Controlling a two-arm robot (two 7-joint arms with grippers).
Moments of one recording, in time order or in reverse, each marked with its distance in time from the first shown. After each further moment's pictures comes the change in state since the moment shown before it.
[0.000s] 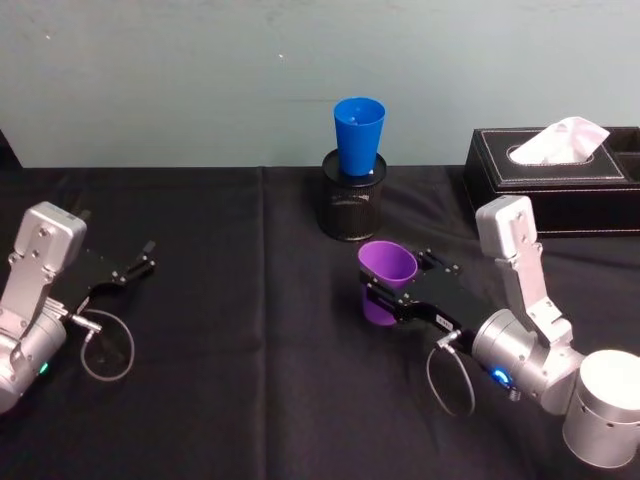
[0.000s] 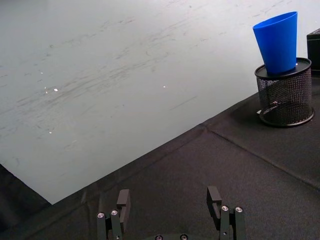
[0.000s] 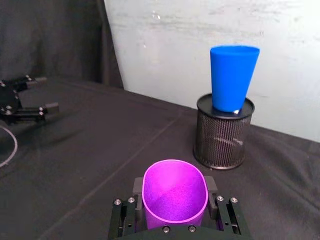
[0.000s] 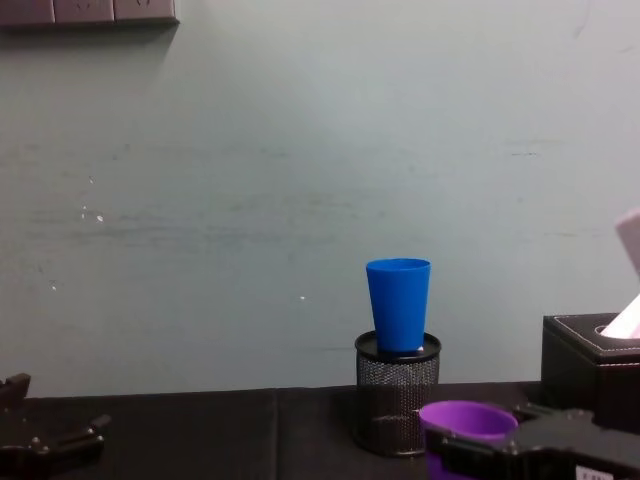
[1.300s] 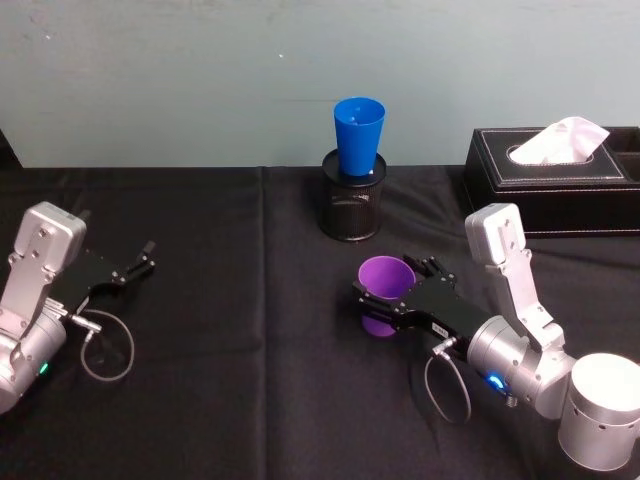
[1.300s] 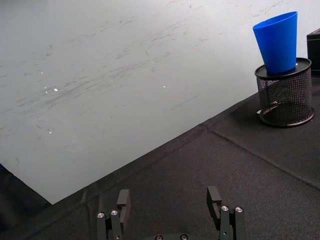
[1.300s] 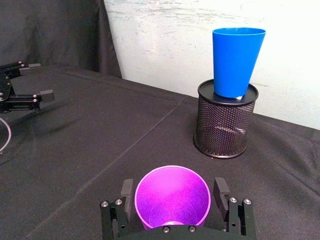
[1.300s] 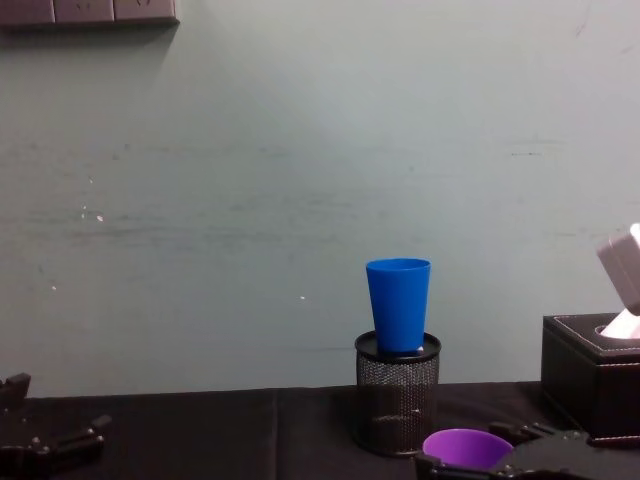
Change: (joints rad) left arm 0.000 0.000 0.000 0.000 0.000 0.000 0.000; right arm -0.002 -0.029 0.013 0.026 -0.043 0.027 0.012
